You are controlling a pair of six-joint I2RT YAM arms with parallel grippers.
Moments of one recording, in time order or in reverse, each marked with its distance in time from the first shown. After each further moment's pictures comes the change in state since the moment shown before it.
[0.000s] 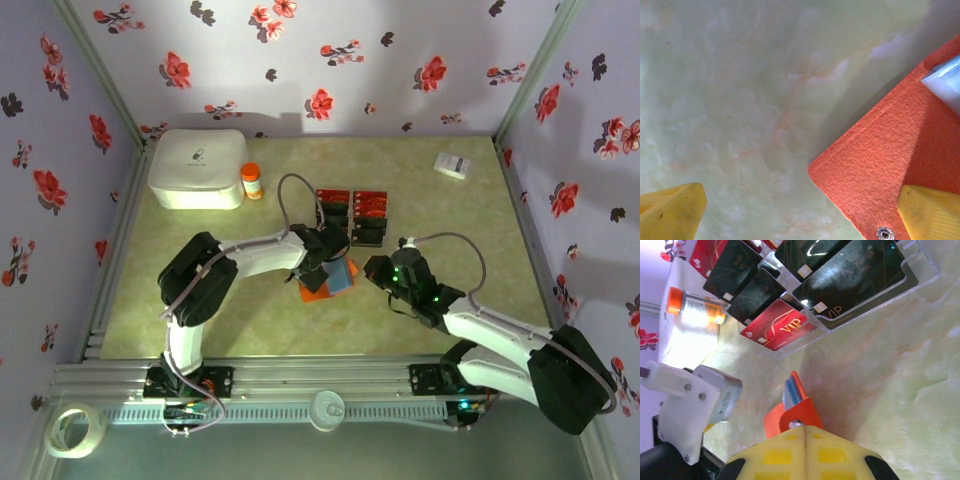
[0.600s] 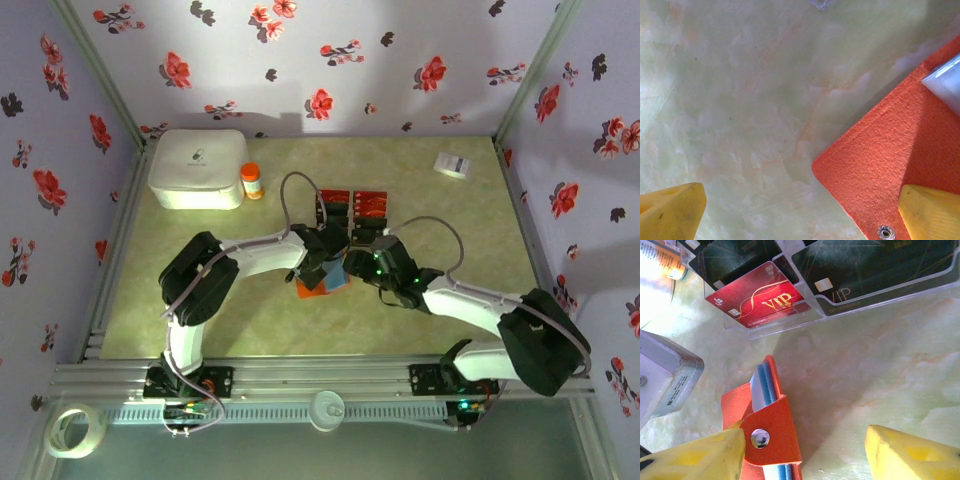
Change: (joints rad) left arm 0.002 0.003 0.002 0.013 -0.054 0.049; right arm 0.023 0.243 0.158 -0.070 -0.027 -0.193
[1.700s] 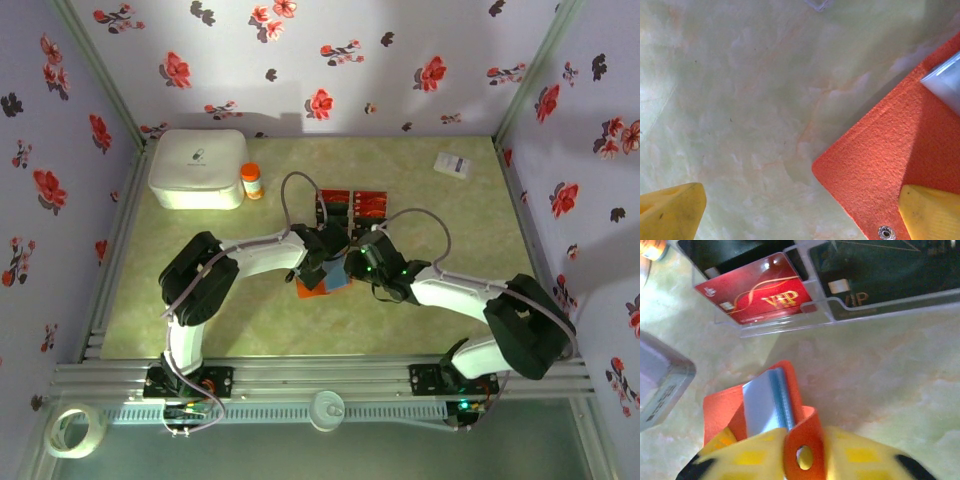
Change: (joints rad) left arm 0.000 0.000 0.000 0.003 -0.002 0.010; right arm 0.035 0.095 0.092 -0.068 0.069 -0.058
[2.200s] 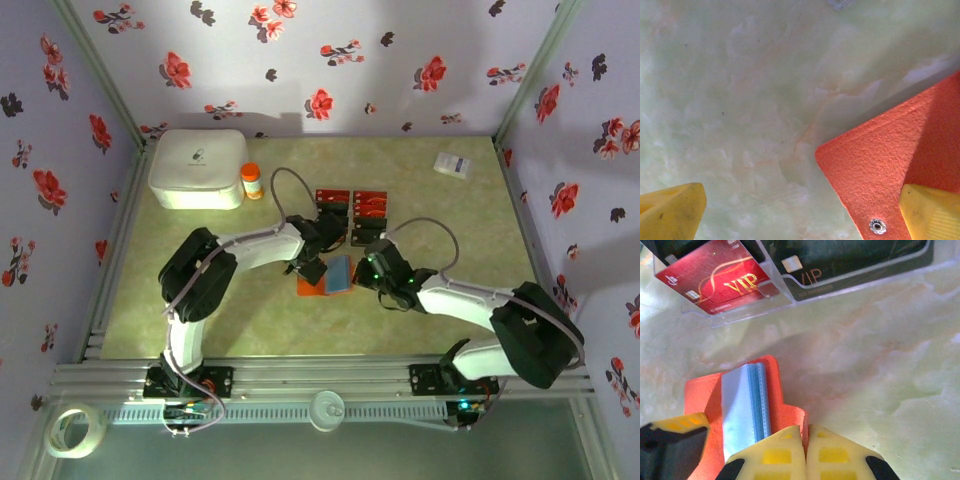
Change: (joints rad) left arm 0.050 0.011 0.049 -0.046 0.134 -0.129; right arm -0.008 -0.063 -0.101 0.017 0.004 0.047
